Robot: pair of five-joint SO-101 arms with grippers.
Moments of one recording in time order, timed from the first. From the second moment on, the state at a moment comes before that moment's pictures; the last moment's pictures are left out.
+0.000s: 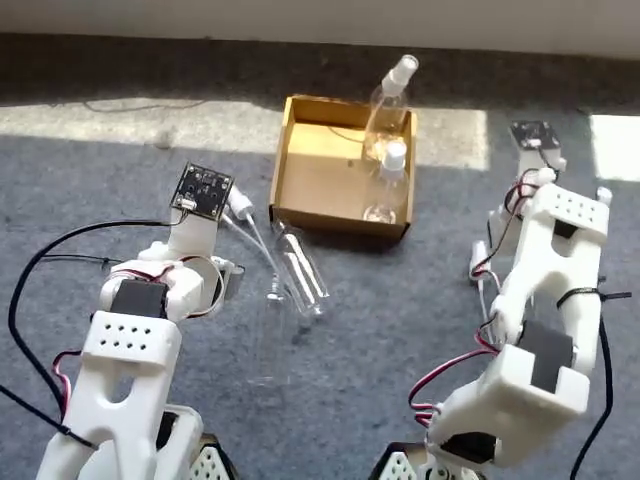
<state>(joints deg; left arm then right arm) -0.5 -47.1 58.5 53.7 -5.9 16.5 8.2 4.8 66.6 27.3</state>
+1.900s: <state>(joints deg) -0.5 -47.1 58.5 53.7 -5.9 -11.1 -19.1 43.7 62.4 13.1</state>
